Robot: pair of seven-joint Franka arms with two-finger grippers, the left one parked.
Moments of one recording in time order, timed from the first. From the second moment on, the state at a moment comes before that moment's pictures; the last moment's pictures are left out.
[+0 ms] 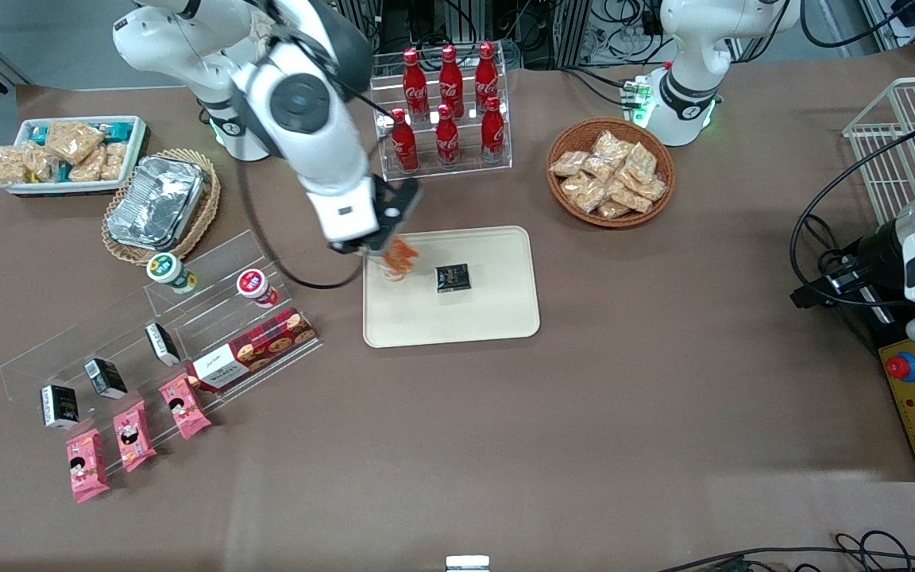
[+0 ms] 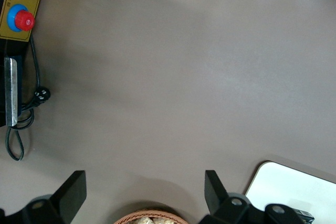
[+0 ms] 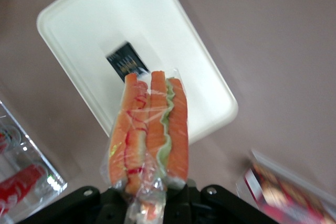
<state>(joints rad) 0.46 0.17 0.25 -1.85 0.01 2.00 -0.37</state>
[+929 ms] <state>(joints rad) 0.53 0.56 0.25 -1.85 -0.30 2.50 -0.52</state>
